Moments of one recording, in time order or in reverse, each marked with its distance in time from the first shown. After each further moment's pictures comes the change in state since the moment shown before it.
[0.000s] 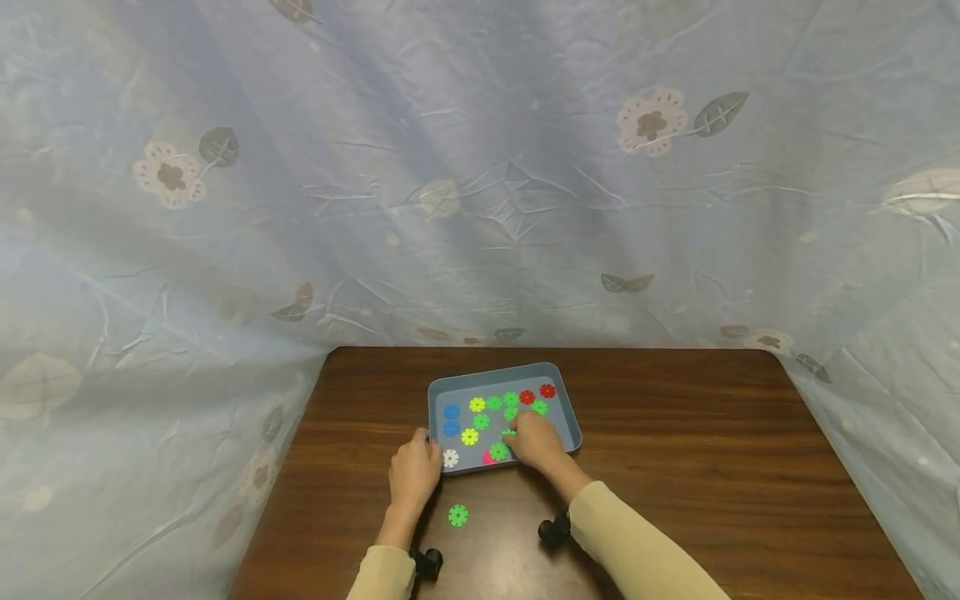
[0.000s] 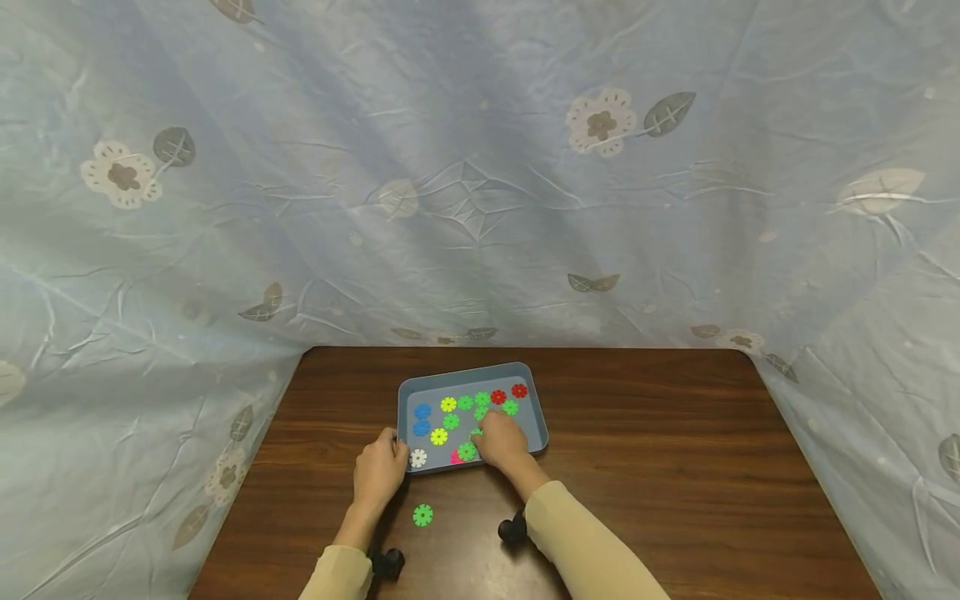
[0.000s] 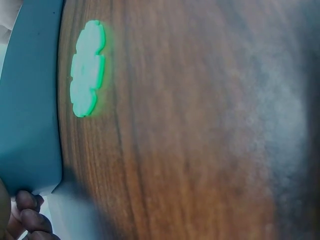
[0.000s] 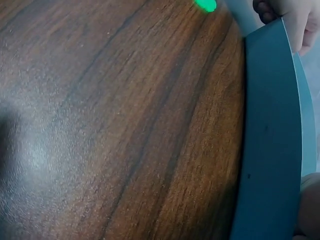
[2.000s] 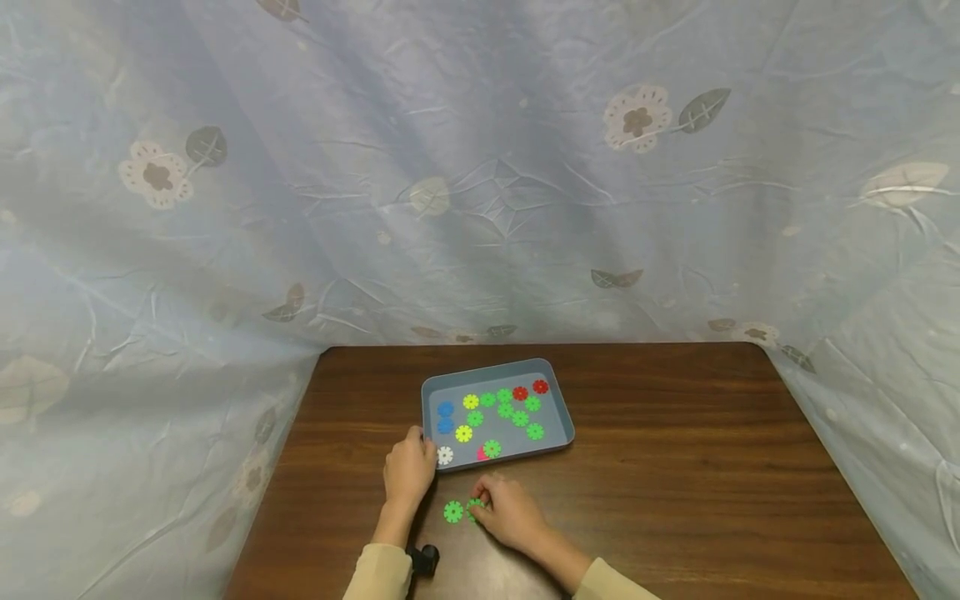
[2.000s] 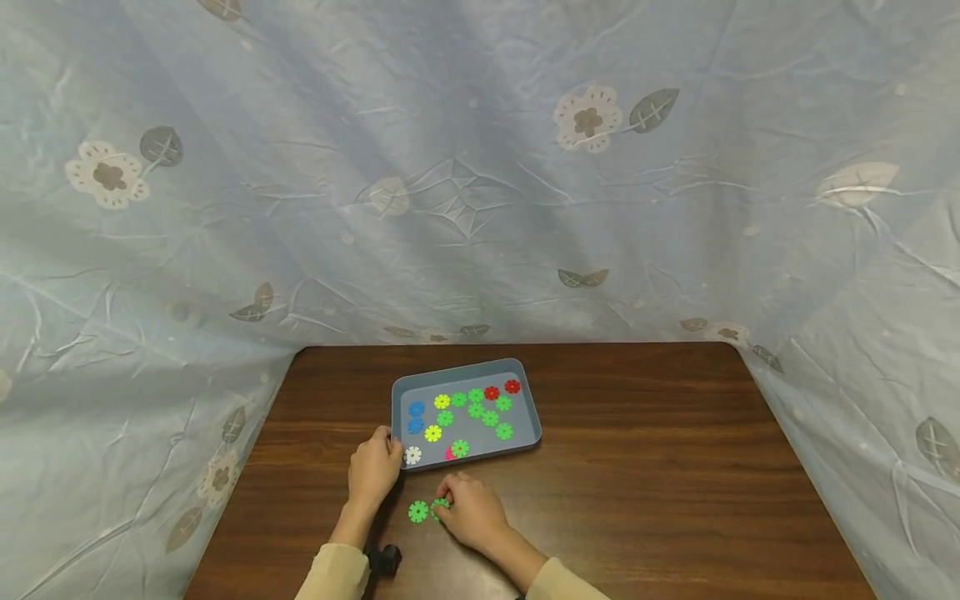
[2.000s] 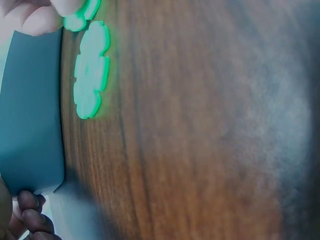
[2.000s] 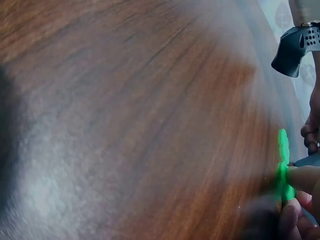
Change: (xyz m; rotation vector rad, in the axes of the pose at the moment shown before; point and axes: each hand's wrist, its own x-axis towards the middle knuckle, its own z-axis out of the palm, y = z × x) left_hand -0.001 -0.001 0.000 -0.008 -0.016 -0.008; right_hand -0.098 -0.026 0.055 0.207 0.032 -0.235
